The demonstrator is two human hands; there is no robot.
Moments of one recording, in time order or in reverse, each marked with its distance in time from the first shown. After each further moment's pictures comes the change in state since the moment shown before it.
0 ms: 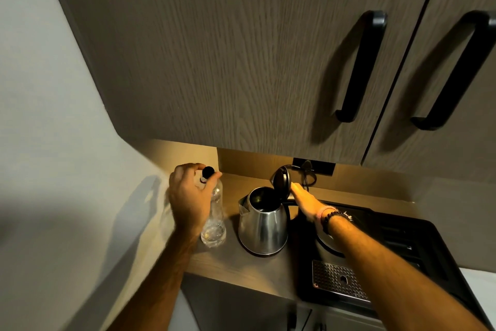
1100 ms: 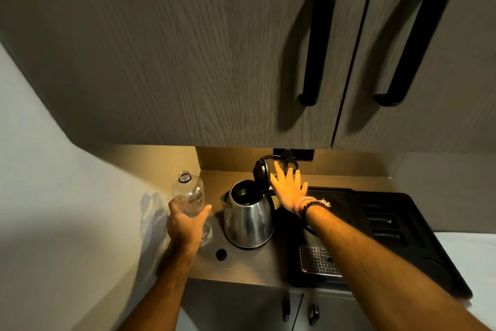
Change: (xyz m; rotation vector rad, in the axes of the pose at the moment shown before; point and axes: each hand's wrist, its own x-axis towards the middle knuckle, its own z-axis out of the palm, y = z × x) left_hand -0.065 -0.052 0.055 -0.062 -0.221 -0.495; right_hand 0.009 0.016 0.007 -0.438 0.170 0.033
